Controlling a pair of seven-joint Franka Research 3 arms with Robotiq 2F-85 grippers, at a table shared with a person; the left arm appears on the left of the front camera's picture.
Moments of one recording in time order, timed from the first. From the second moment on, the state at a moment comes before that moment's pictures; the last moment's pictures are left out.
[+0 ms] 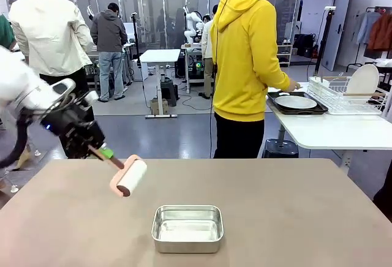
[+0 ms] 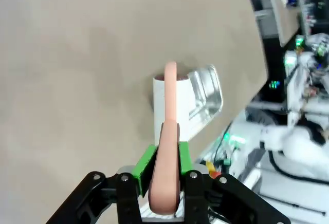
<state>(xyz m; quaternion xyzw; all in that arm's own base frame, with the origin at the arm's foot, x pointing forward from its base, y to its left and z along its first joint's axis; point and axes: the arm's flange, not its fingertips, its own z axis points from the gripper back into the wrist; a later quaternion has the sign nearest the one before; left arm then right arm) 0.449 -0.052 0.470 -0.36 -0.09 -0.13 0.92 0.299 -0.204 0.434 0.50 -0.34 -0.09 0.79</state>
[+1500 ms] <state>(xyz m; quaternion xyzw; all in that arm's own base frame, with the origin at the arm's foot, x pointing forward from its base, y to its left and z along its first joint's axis) 0.484 -0.032 0.371 -0.43 -0.08 -0.02 0.90 0.300 -0.203 0.434 0.50 -0.34 -0.09 0.79</state>
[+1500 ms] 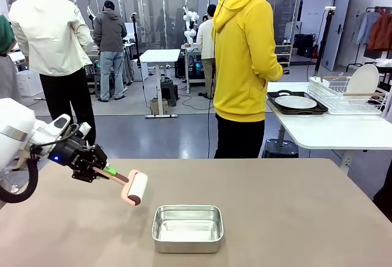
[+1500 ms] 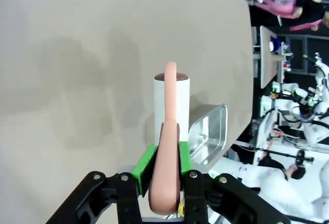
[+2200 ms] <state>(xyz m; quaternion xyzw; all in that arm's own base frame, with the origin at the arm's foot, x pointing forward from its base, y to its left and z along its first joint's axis) 0.506 -0.021 0.302 -0.45 -0.08 0.02 0.89 0.300 -0.203 0.434 0.50 -0.34 -0.09 0.79</state>
